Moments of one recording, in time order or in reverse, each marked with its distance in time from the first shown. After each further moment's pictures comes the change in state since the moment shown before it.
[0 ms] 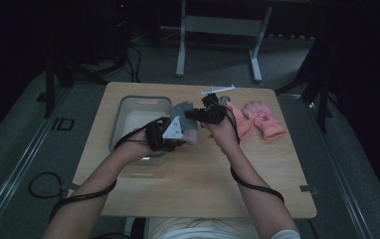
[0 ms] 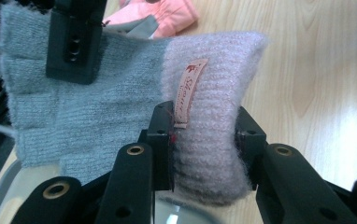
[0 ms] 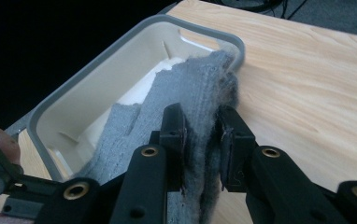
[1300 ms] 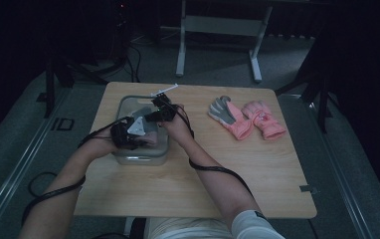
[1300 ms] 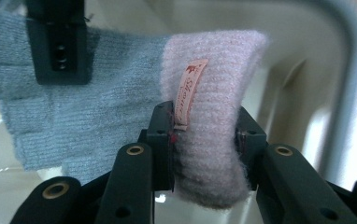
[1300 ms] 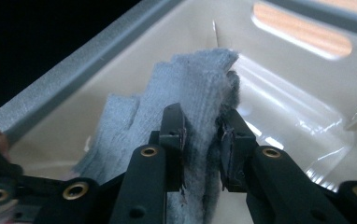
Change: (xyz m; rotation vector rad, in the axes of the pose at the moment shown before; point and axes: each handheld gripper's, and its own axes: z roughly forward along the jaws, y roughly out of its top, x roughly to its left) left arm 0.039 -0.112 0.000 0.246 -0.029 -0.025; right arm 0.044 0.022 0.149 0.164 0.057 -0.044
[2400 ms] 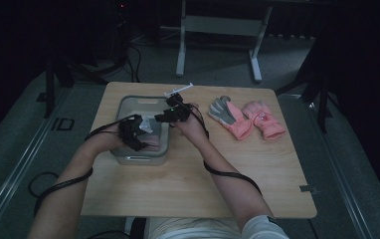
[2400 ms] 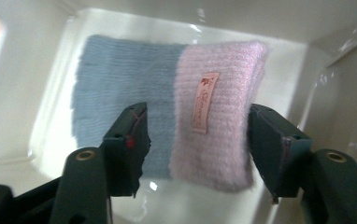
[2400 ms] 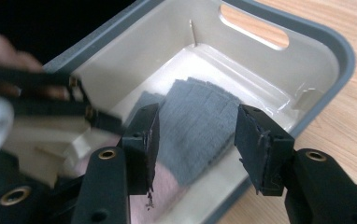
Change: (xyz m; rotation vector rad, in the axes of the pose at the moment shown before) left arm 0.016 0.010 0.017 0.100 -0.032 -0.055; right arm -0.012 -0.013 -0.047 -0.030 -0.032 -0.037
